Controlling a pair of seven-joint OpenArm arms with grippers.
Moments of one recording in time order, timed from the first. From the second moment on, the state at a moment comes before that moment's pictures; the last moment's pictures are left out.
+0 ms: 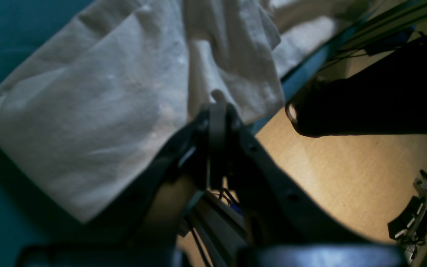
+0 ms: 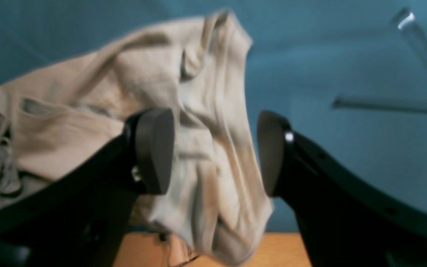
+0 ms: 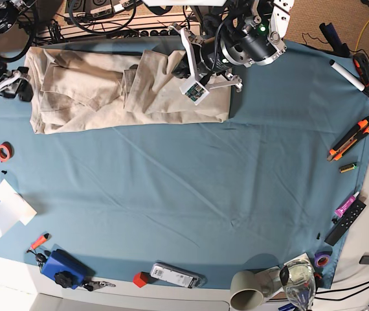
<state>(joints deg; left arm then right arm) 21.9 0.6 22.5 125.0 -17.6 -19.5 67.5 -16.0 20.5 57.6 98.2 51.7 36.3 -78.7</state>
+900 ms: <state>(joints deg) 21.9 1.1 22.5 125.0 -18.5 -19.7 65.9 -15.8 23.9 51.7 78.7 71.8 39.7 -78.8</state>
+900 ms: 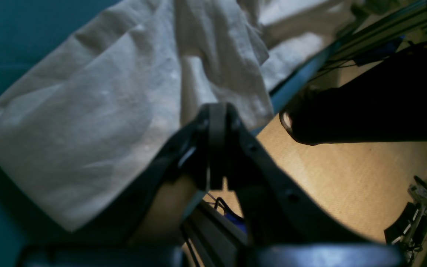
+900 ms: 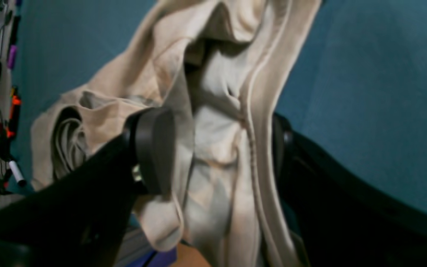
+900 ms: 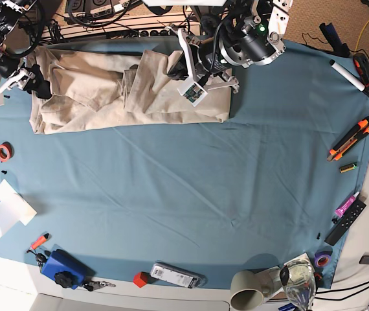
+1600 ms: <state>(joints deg) 22.0 1.1 22.5 125.0 -18.5 -19.7 65.6 -15.8 24.3 45.9 79.3 62.2 40.1 -76.9</state>
